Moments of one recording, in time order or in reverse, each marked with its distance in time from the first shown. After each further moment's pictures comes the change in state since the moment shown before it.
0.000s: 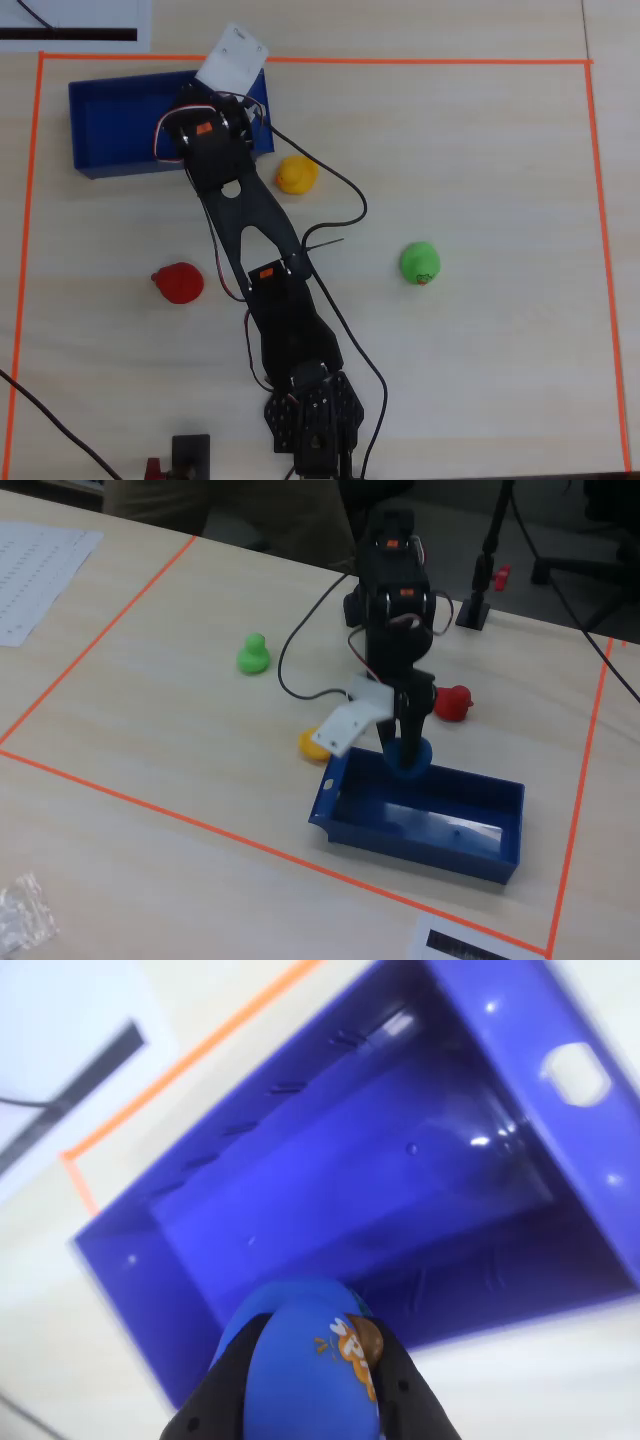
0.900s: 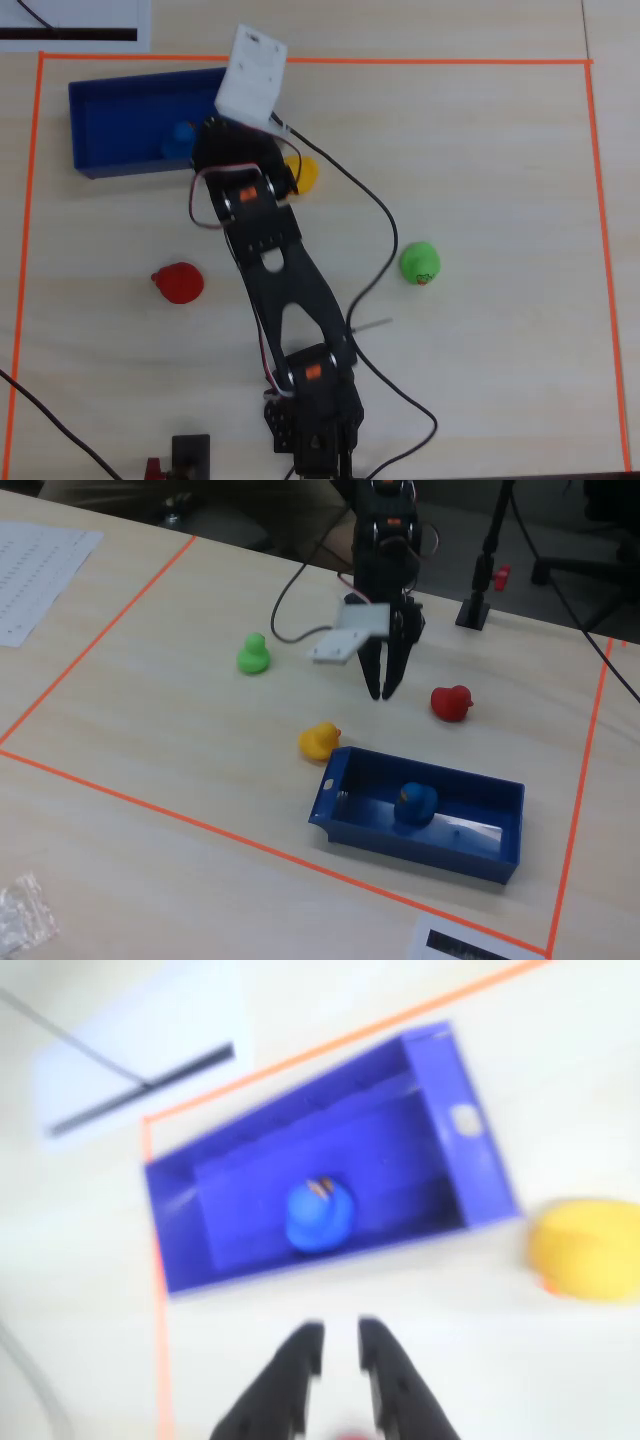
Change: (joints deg) arm 3.4 50.5 51.5 -17.1 -18.2
